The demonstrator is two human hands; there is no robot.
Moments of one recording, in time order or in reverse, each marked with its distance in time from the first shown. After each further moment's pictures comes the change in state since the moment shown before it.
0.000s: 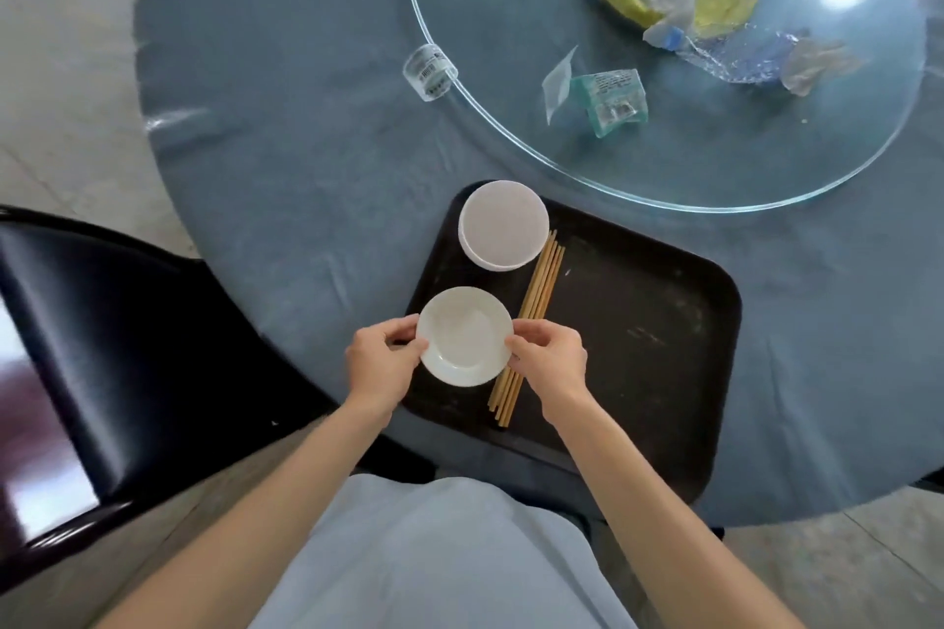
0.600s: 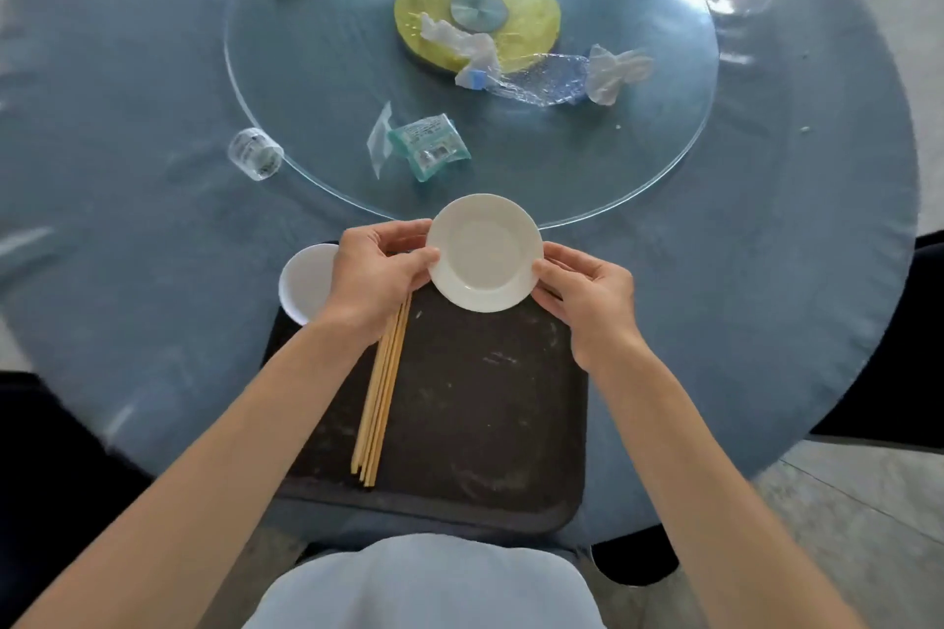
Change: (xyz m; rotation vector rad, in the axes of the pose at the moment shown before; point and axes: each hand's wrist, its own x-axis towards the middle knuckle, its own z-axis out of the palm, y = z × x) left_hand -0.056 0.201 0.181 -0.117 -0.334 0.302; right_hand 0.033 -0.070 -0.243 0.671 0.025 -0.172
